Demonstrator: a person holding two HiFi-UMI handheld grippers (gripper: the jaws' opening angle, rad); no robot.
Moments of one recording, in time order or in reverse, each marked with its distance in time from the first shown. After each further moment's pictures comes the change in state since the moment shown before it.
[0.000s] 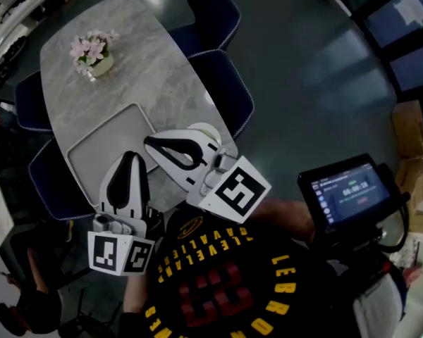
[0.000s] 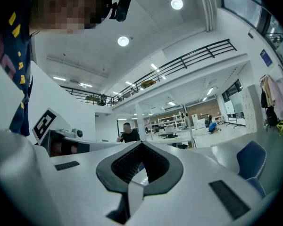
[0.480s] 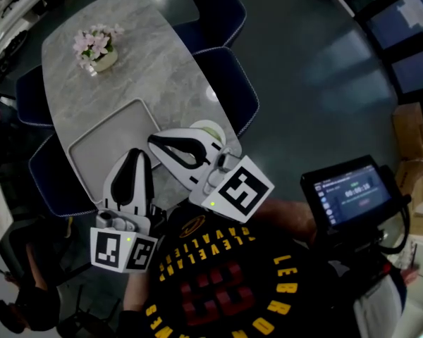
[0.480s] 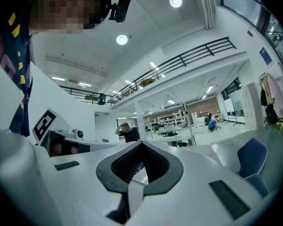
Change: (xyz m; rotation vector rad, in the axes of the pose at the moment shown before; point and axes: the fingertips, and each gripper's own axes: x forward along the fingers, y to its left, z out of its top) left arm 0.001 -0.001 -0.004 -0.019 0.014 -0.006; right arm 0.000 0.001 -0.002 0.012 0.013 -0.003
